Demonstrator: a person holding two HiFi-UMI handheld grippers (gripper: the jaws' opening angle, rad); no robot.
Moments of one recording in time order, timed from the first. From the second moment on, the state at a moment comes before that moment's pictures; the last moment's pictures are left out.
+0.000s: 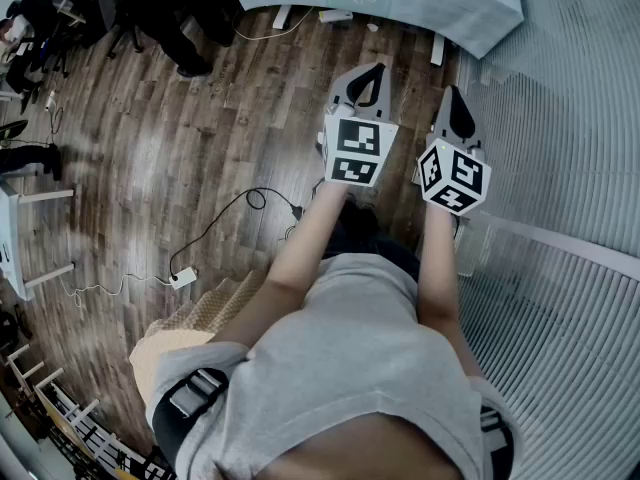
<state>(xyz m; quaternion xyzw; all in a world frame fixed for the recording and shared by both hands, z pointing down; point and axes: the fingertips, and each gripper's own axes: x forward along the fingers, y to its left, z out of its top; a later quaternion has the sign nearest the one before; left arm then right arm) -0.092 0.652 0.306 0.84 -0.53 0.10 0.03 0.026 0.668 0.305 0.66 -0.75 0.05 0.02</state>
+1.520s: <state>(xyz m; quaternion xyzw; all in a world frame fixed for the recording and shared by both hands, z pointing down) -0.056 0.619 0.319 0.83 -0.54 0.10 0.04 0.075 0.631 0.317 0.64 -0.76 0.08 0.00</state>
